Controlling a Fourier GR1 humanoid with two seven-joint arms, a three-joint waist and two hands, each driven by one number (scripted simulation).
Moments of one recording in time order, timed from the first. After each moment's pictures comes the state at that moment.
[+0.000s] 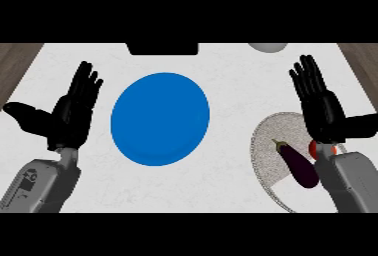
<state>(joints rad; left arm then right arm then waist) -0.30 0.34 -0.18 -1.50 0.39 0.36 0.06 -0.34 -0.36 0.16 -1.37 -0.42 -0.15 -0.21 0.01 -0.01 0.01</state>
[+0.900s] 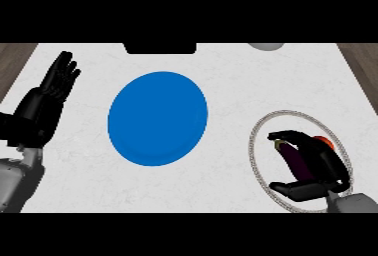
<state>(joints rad) -0.30 0.53 -0.16 -1.55 0.31 0.19 0.03 -0.09 -0.45 0.29 -1.36 -0.31 0.22 -0.61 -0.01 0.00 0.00</state>
